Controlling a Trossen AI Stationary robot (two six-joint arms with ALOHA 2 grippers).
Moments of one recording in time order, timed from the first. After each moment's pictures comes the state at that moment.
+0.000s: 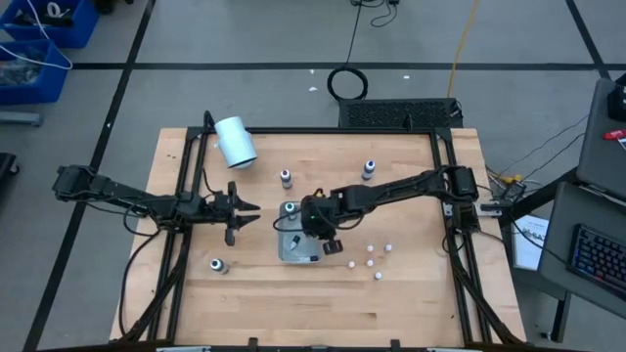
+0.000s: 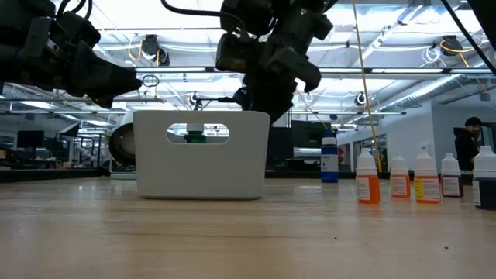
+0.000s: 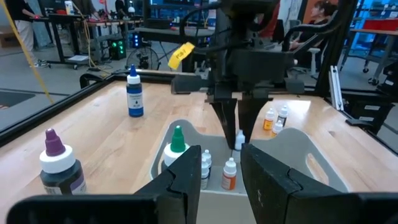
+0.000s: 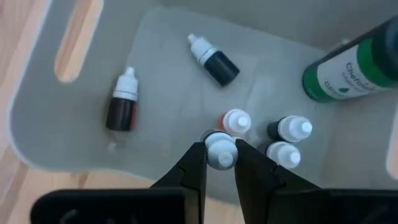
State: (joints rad) left arm -0.14 0.71 0.01 0.65 -0.18 -0.08; right arm 0.05 1.98 1.47 -0.59 -0.11 -0.23
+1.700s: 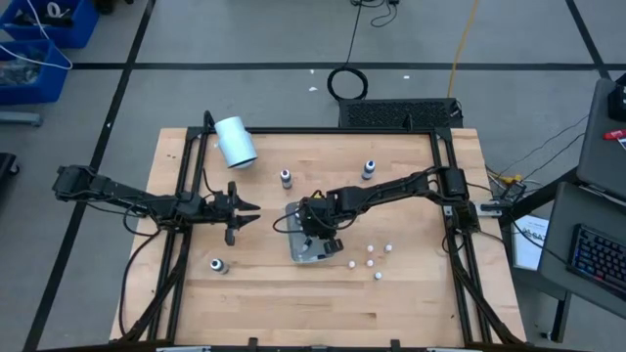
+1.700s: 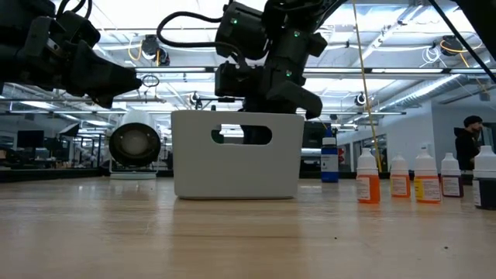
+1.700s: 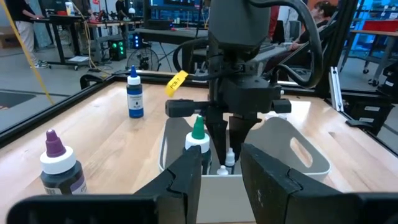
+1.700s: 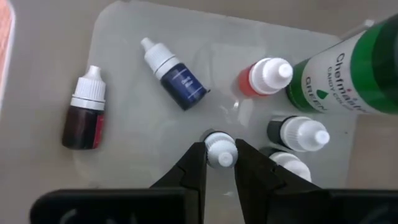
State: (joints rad) left arm -0.14 0.71 0.01 0.65 -0.18 -0.08; right arm 0.03 2.06 1.47 -0.59 -0.11 -0.27
